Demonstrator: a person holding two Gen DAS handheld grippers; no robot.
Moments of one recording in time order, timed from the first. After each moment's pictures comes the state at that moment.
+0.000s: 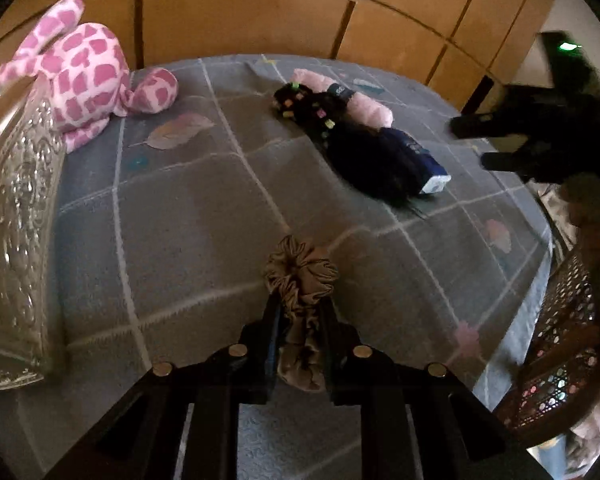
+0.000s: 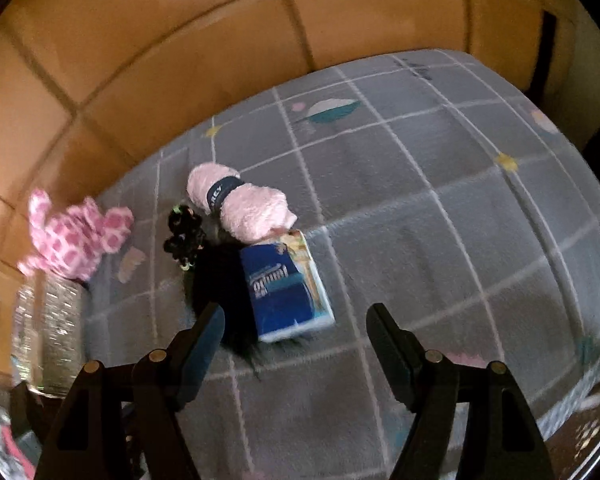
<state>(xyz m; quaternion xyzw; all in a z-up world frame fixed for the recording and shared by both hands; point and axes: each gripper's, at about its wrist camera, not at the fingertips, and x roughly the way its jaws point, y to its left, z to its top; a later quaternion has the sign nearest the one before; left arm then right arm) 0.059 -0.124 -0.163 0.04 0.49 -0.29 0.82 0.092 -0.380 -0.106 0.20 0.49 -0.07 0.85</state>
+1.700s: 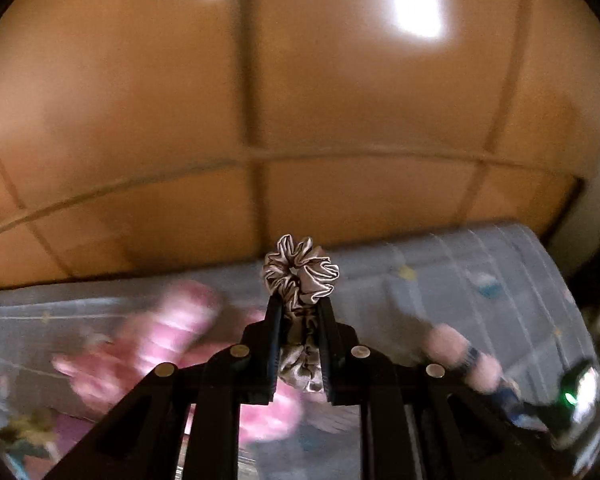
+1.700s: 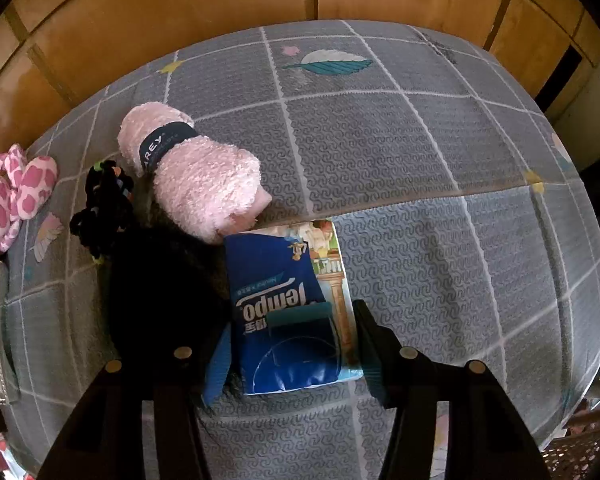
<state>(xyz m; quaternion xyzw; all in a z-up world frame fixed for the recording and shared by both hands) 0.268 -0.083 0.009 0.04 0.40 -0.13 0.91 0.136 -0.381 -0.156 0.11 0.57 -0.11 0.81</state>
